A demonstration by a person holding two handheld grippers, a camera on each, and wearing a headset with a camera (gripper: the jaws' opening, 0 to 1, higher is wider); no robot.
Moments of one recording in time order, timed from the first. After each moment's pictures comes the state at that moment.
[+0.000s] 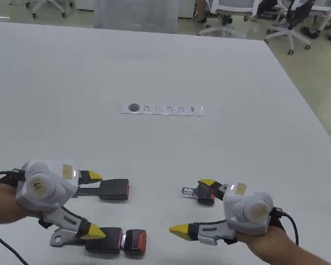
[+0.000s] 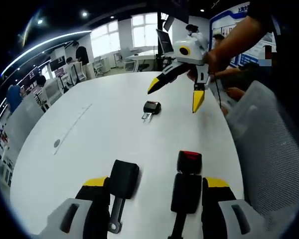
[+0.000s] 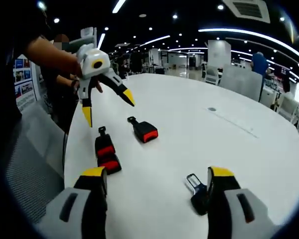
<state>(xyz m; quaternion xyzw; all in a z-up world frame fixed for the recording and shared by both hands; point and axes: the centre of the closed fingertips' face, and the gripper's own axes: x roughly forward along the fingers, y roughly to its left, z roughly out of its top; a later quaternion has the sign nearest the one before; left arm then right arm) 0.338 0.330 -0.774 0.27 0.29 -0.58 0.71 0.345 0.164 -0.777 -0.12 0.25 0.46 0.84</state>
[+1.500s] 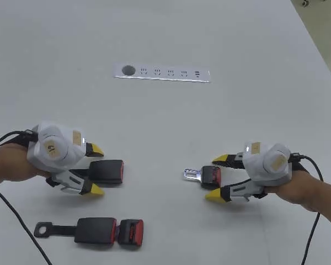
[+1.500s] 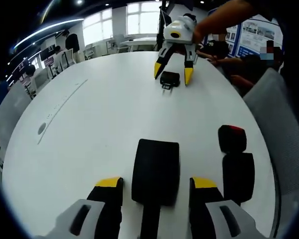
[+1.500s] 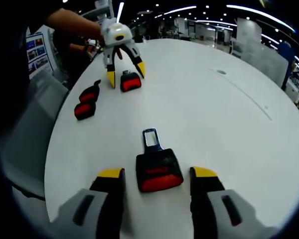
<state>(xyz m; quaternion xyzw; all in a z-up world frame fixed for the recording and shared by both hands) 0.400 0.330 -0.854 0.28 0.34 -0.60 0.67 0.393 0.103 -0.861 -0.21 0.36 0.53 0.73</state>
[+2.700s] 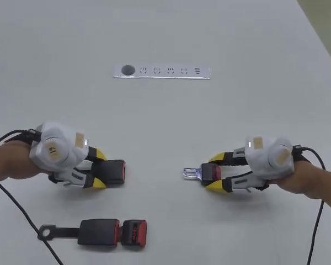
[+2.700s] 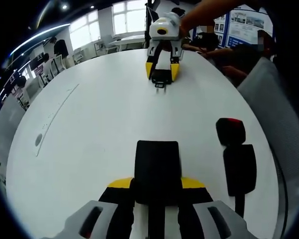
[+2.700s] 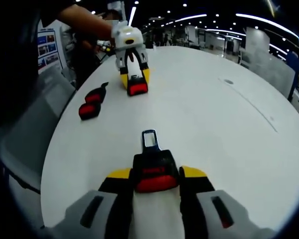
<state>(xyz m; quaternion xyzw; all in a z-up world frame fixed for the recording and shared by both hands) 0.404 0.328 -0.854 0.32 0.33 -0.62 0.64 0.398 0.112 -0.859 -0.21 0.32 0.58 0.72</state>
